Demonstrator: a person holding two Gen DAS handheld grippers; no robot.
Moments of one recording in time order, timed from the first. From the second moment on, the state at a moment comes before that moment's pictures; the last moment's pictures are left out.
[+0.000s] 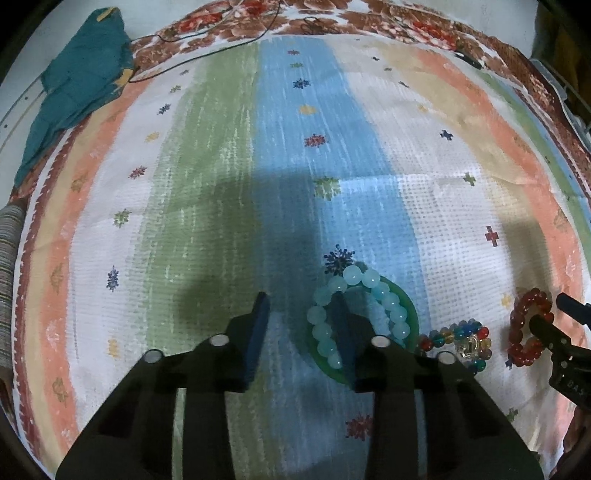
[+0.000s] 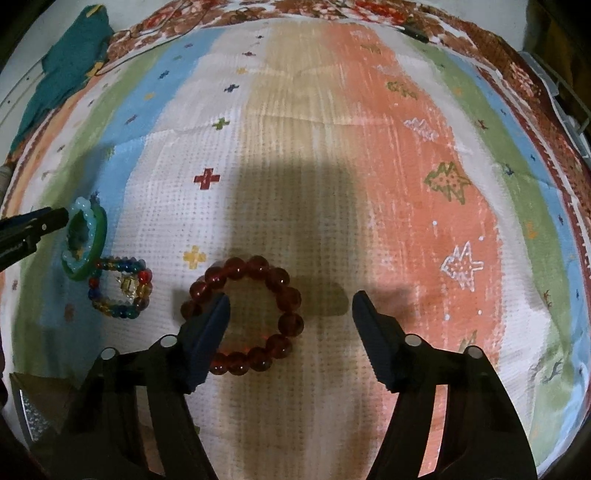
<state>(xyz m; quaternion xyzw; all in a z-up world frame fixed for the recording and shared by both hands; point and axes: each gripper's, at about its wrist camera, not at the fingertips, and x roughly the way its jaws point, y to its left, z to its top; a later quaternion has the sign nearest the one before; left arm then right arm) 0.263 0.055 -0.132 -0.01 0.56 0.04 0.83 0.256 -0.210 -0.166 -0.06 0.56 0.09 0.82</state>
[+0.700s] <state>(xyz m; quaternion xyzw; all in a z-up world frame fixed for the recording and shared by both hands) 0.264 0.053 -0.130 0.00 0.56 0.04 0.83 0.253 -0.205 -0.163 -0.08 0.55 0.10 0.83</state>
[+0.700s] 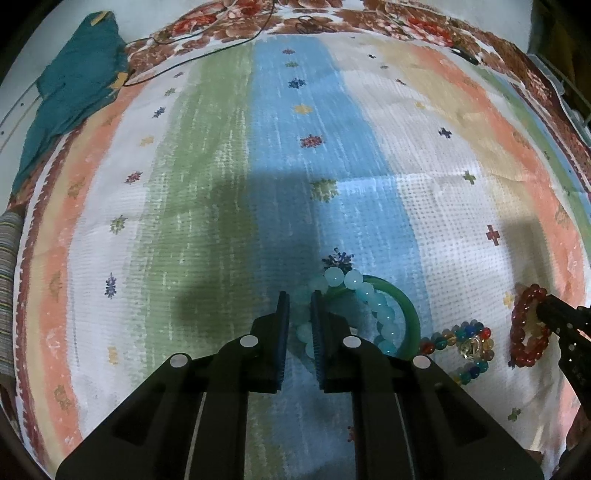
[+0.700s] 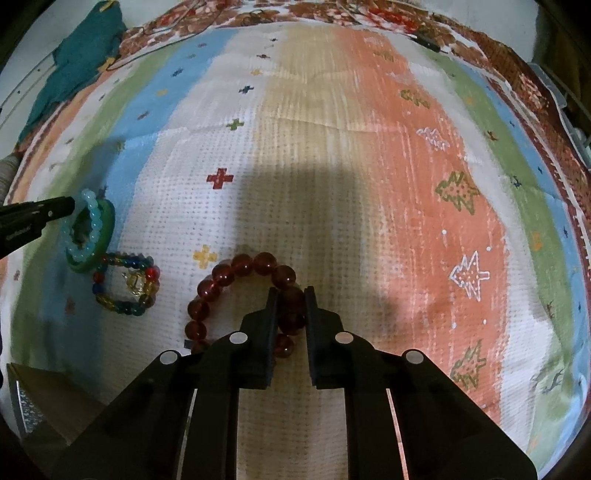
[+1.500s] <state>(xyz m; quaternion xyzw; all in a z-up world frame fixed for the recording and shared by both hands) 0.244 0.037 -0.087 0.01 0.53 0.01 0.85 0.243 -0.195 -0.111 -0.07 0.50 0.12 0.86</state>
